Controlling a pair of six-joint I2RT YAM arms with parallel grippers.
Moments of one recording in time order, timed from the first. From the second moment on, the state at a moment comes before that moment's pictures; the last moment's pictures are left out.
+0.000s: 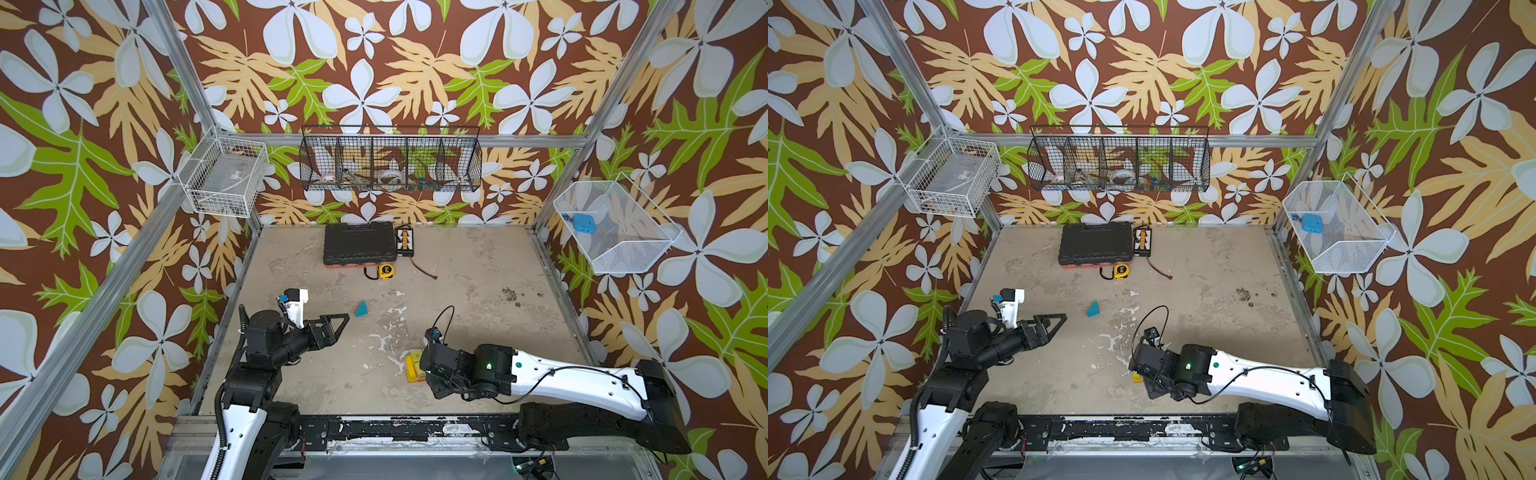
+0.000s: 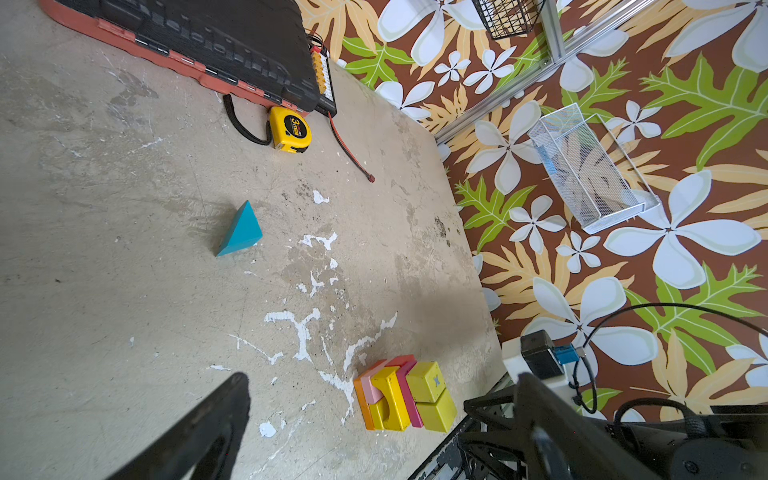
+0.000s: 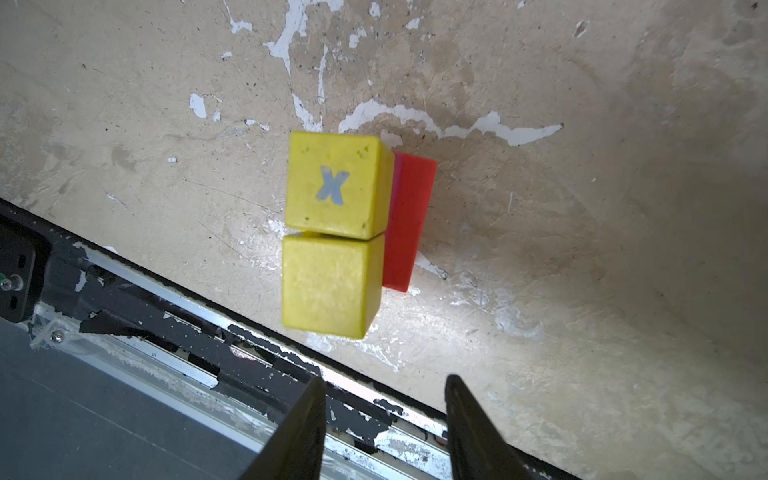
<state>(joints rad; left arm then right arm) -0.10 0.53 0.57 -0.48 0.61 -0.64 1.23 1.23 0.90 -0.91 0.18 0.83</state>
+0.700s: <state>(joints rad) -0.10 0.53 0.57 -0.48 0.61 -0.64 1.23 1.30 0.93 -0.88 0.18 0.82</state>
